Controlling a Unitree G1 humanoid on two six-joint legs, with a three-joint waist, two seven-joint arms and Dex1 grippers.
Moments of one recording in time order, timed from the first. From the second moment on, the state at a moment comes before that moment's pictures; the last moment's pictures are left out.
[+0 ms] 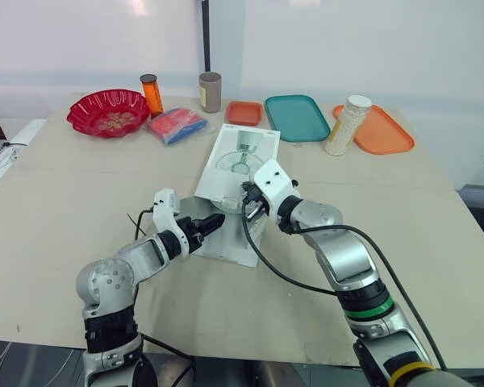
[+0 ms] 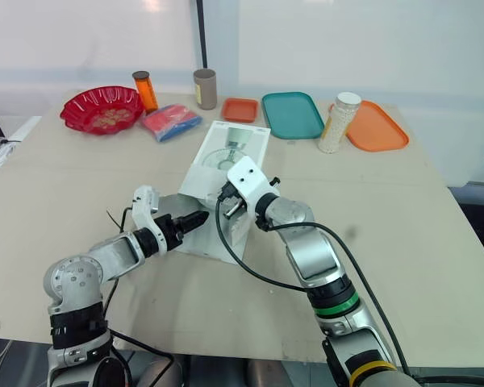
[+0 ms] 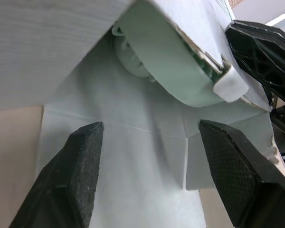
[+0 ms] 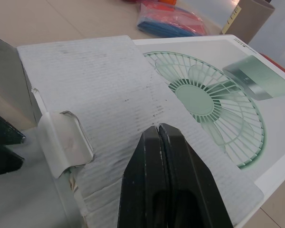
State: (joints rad) left arm -0.41 0.02 0.34 -0.27 -0.77 1.24 -0.12; right arm -0.60 -0.28 0.27 -0.17 -0.04 0.64 0.44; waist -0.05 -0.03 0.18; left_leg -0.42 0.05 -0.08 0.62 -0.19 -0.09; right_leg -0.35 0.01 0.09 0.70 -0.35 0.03
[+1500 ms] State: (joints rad) left arm -0.45 -0.14 0.43 -0.04 -0.95 1.06 -0.01; right arm -0.60 -0.28 0.28 -0.17 -0.08 0.63 0.47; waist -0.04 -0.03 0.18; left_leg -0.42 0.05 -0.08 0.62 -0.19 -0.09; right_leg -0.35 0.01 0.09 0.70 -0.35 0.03
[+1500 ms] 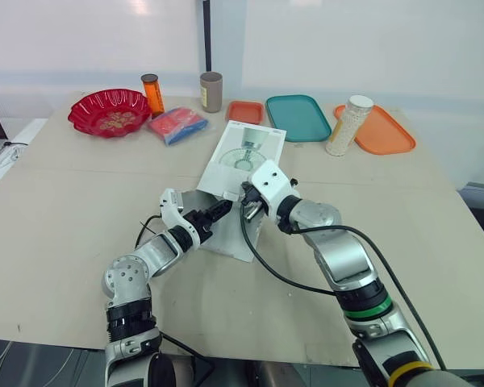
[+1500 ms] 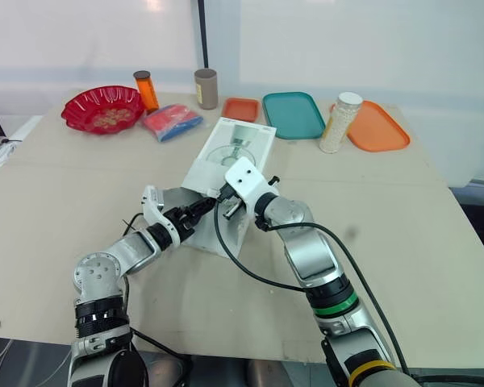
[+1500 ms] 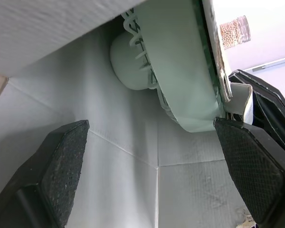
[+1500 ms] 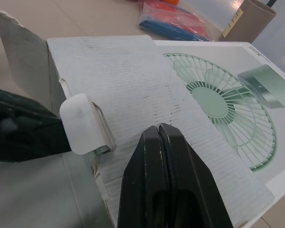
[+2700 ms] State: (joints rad) left arm -0.46 -0.15 0.39 0.07 -1.03 0.91 -0.01; right arm -0.59 -0.29 0.29 -0.16 -0.11 0.60 0.47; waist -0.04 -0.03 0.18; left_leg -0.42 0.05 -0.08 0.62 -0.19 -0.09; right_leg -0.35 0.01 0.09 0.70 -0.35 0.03
